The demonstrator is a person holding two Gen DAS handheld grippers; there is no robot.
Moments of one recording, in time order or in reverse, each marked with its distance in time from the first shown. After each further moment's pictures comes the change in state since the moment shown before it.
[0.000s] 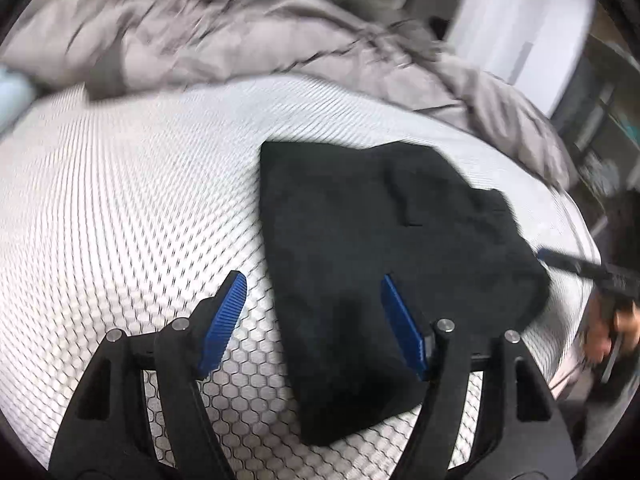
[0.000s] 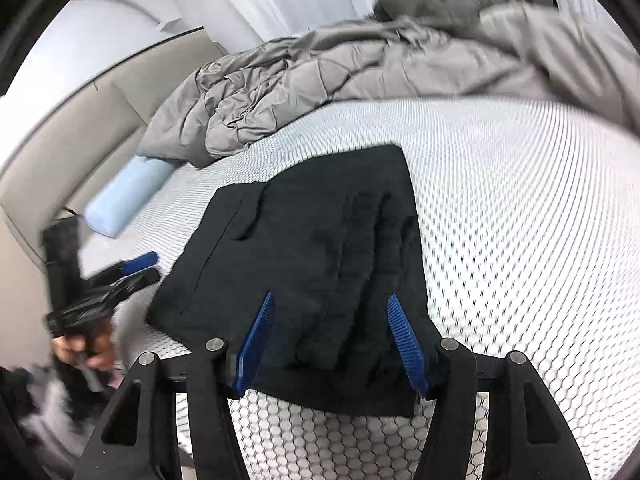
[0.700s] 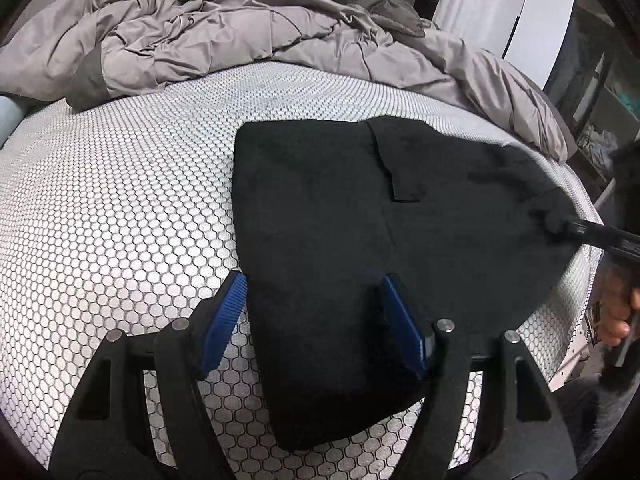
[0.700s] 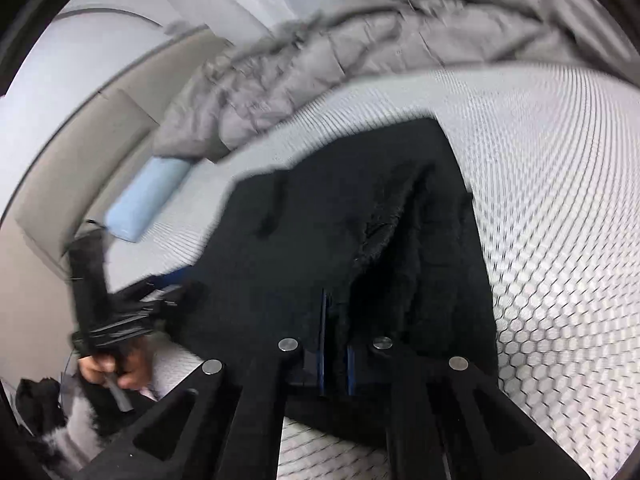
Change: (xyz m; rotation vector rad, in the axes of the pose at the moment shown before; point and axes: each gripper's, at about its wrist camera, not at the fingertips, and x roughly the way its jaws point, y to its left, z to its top) left arm 0.009 -0.025 -0.006 0.118 0.017 0.012; right arm 0.015 0.030 0.005 -0.008 -0.024 0.094
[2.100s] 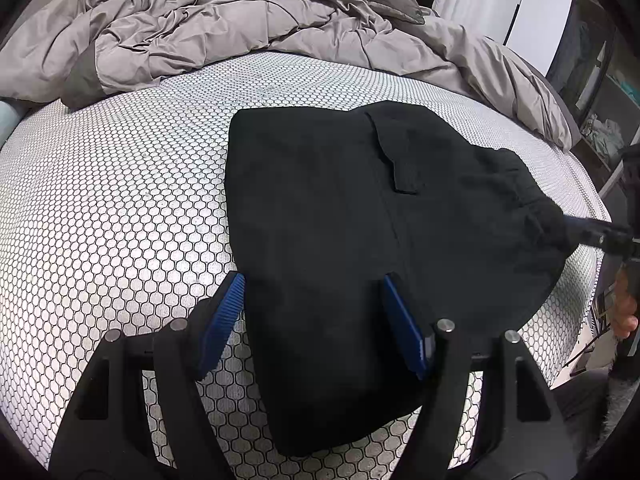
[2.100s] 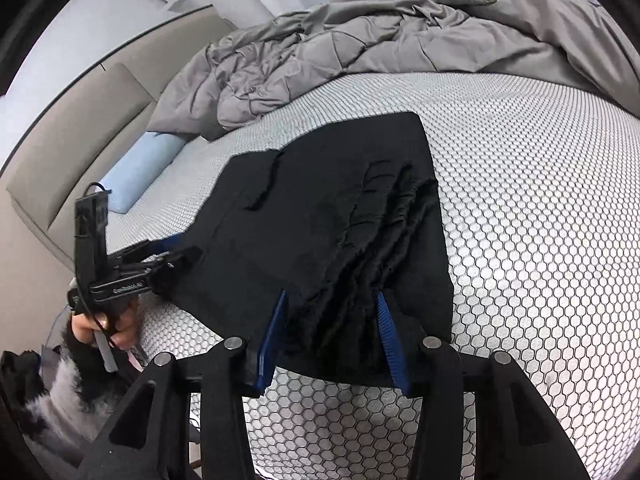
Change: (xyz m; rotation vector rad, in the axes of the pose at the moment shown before) left arm 0.014 -0.005 0.002 0.020 0.039 0.016; right arm -0.012 -0.009 -0.014 -0.036 0.062 -0.070
